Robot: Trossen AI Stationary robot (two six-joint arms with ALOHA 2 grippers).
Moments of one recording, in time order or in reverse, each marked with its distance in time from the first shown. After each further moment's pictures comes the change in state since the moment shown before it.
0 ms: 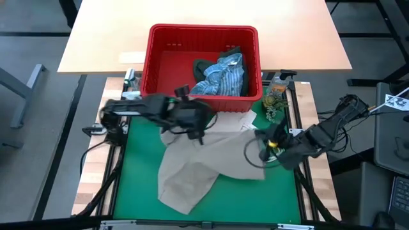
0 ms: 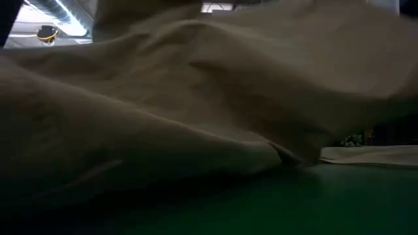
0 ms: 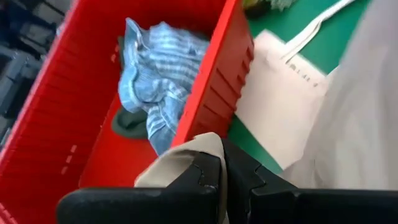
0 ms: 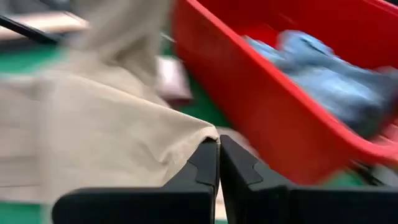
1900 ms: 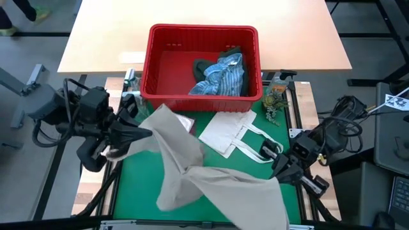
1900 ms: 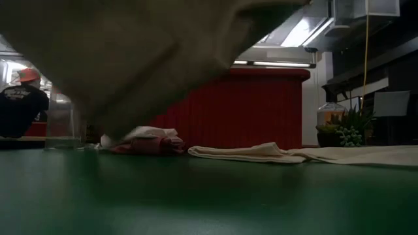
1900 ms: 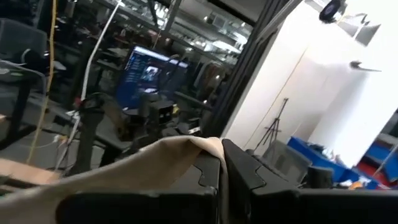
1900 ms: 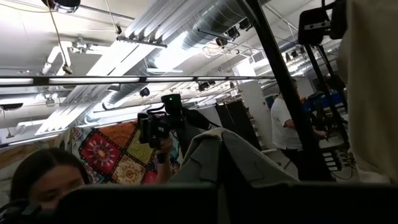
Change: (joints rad) left arm -0.558 -0.409 0.000 0.850 0.089 -0.154; right arm 0.085 0.055 0.000 1.568 -0.844 -0.478
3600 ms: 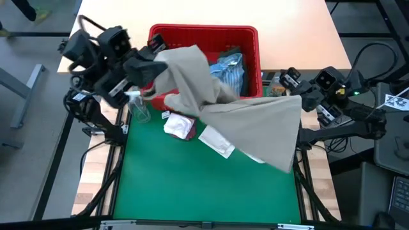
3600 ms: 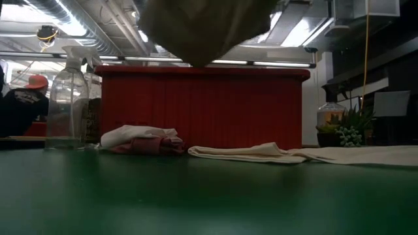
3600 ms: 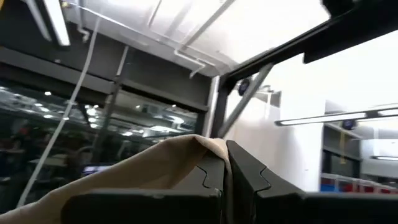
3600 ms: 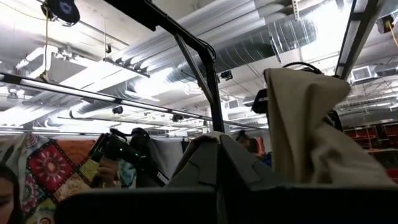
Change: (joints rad) left arm 0.642 0.069 0.000 0.534 0.837 -0.002; right arm -0.830 -0.303 0.000 -0.084 -0.624 0.195
